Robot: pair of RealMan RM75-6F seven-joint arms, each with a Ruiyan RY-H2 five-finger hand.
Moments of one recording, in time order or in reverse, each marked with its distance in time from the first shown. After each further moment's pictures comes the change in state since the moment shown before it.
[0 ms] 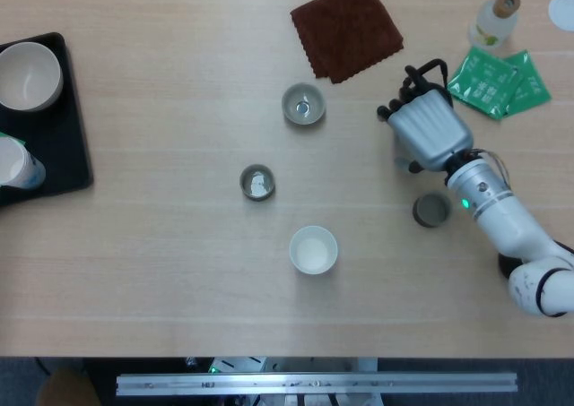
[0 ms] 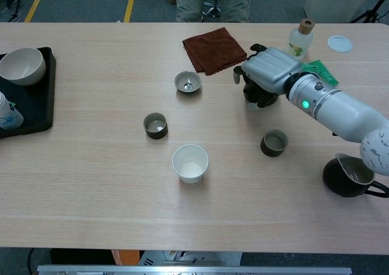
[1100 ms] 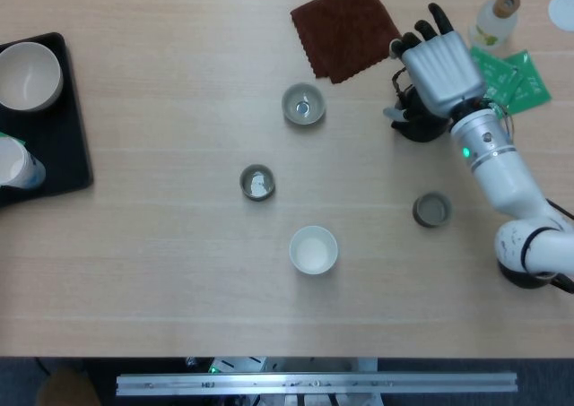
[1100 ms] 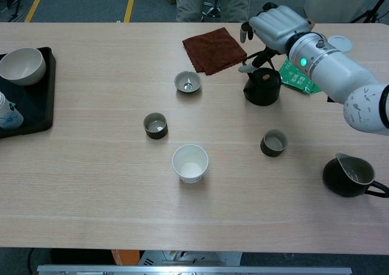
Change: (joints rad) left arm 0.019 0.014 0.002 -0.011 -0.012 0.011 -0.009; right arm 0.107 -0.004 0.096 0.098 0.168 0.023 0.023
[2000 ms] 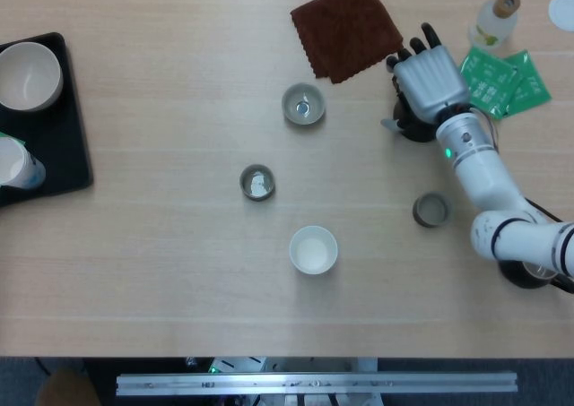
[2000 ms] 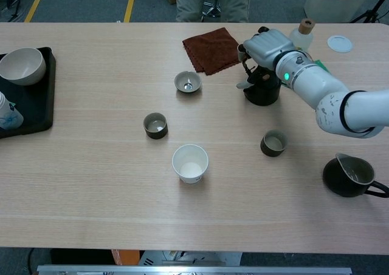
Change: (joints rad) left arm -0.005 0.002 -0.006 0.004 -0.012 -0.016 -0.004; right arm 0.056 -0.138 -0.052 0.231 0.102 -0.091 -0.020
